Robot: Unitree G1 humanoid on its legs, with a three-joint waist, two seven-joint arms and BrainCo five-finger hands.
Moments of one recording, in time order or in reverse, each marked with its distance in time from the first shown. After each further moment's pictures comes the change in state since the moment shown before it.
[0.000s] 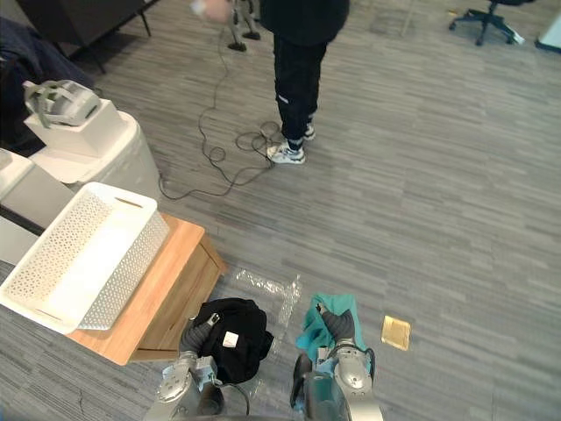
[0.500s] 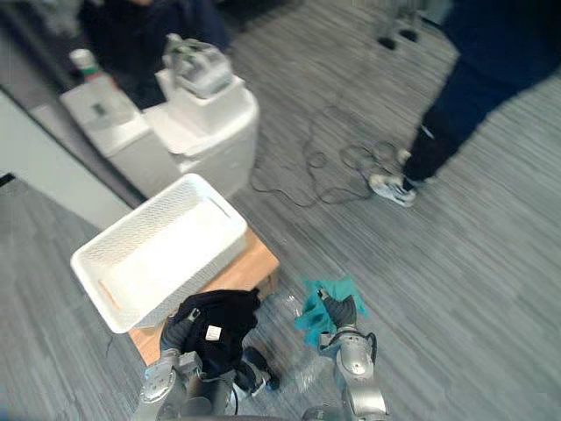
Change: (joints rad) left arm 0.043 0.004 0.088 -0.091 0.012 0.007 -0.008; right arm -0.017 0.012 -0.028 -0.043 -0.010 -0.006 0.012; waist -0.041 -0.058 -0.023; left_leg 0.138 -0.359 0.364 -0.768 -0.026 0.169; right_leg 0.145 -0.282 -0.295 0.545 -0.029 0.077
